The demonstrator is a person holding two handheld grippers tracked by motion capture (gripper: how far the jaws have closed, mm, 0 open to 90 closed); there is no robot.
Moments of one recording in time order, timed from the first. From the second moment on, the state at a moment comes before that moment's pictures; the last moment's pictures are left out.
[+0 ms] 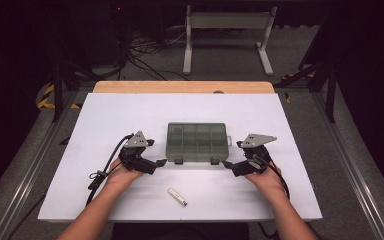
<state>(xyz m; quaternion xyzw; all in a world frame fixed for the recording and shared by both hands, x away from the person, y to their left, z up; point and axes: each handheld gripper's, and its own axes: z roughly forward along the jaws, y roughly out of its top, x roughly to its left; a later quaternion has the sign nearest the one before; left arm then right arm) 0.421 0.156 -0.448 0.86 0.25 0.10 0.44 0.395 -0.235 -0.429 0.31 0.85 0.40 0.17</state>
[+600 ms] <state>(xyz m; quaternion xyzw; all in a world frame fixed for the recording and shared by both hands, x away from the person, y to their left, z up) 0.421 0.151 -0.453 0.87 0.23 0.09 0.43 0.398 -0.237 -0.437 0.30 0.85 0.40 0.15</state>
